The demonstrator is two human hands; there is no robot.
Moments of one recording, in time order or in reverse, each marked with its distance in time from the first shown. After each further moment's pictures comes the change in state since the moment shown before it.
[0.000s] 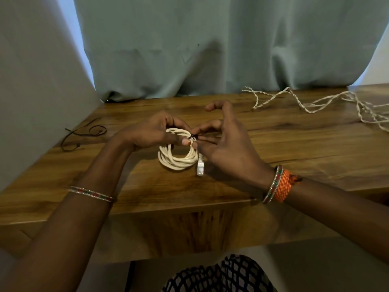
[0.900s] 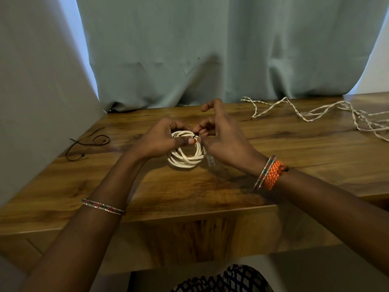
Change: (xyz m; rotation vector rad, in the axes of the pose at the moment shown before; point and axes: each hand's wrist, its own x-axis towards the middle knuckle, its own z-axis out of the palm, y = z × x) left_hand 0.010 -0.002 0.010 0.081 0.306 0.016; right_hand 0.038 0.008 -0.003 -0.238 -0.030 -0.099
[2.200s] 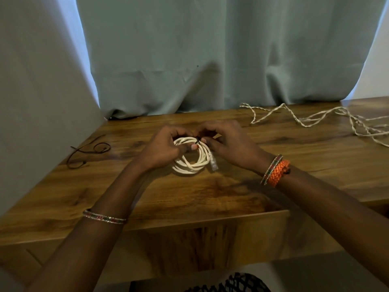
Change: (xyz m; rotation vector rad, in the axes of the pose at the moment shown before) left_hand 0.000 -0.002 0.008 -0.009 0.086 0.073; right_hand 0.010 0.021 -0.018 -0.245 -0.083 -0.263
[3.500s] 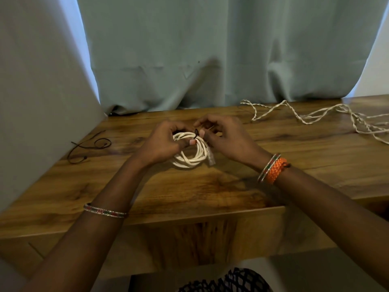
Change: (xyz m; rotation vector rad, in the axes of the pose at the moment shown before) left_hand 0.001 -0.004 -0.004 0.055 0.032 0.020; right_hand 0.002 -0.006 0.007 0.160 0.039 0.203
